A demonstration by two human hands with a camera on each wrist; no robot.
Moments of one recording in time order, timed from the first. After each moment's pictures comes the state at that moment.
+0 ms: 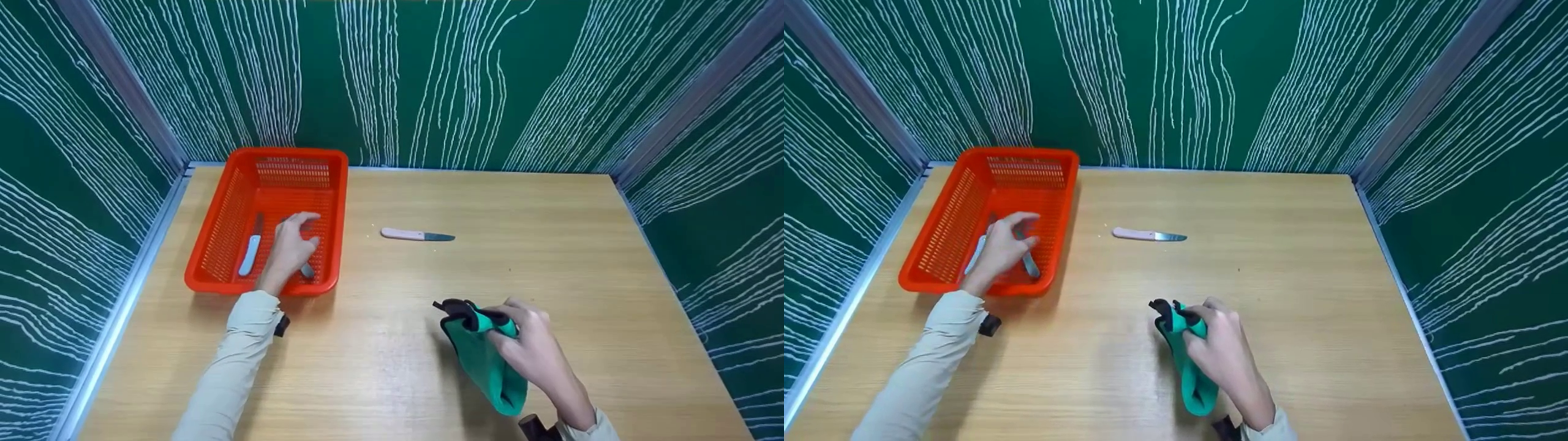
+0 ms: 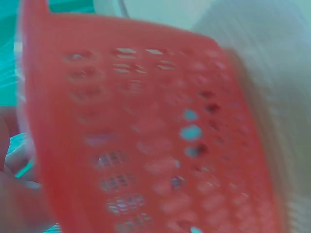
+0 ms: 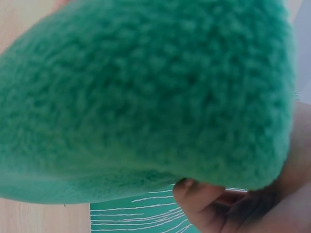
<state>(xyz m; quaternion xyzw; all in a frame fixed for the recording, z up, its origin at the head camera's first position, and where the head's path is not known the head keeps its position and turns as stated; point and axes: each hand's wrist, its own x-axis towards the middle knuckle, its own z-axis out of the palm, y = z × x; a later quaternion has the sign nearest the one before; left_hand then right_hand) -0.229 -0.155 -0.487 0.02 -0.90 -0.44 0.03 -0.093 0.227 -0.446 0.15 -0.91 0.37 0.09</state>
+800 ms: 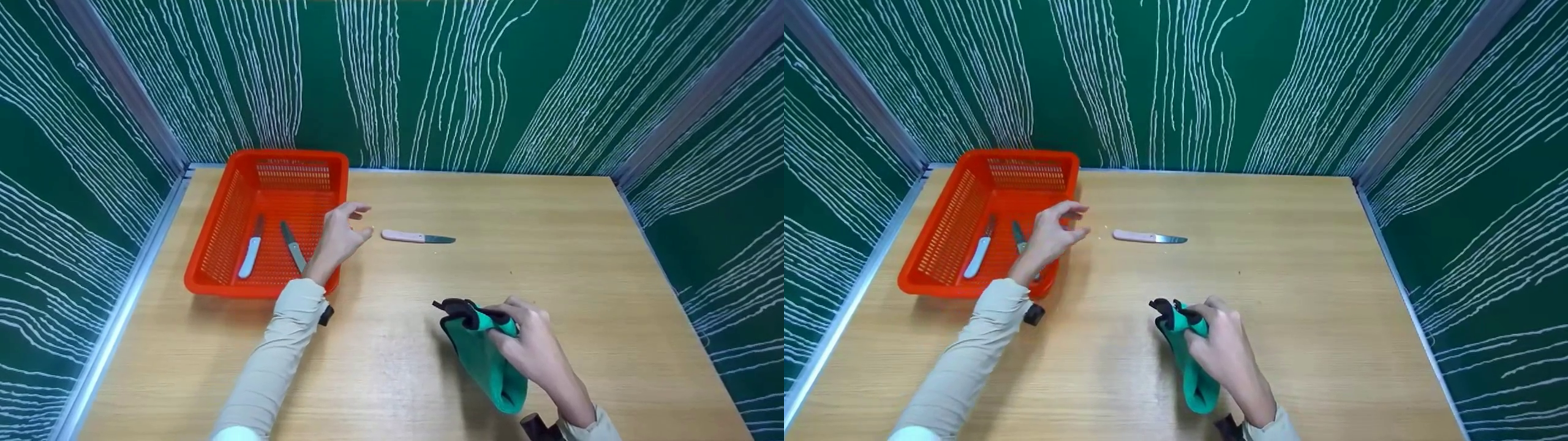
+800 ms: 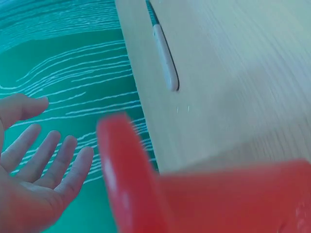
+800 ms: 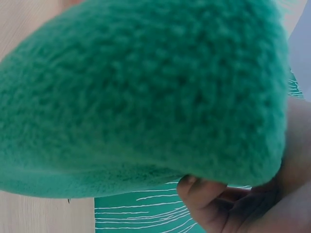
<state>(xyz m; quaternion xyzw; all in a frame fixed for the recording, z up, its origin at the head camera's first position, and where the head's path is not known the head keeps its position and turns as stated) -0.253 -0.081 -0.473 -0.05 -0.86 -0.50 0.06 -0.102 0.230 -0.450 0.16 -0.91 0.37 0.10</state>
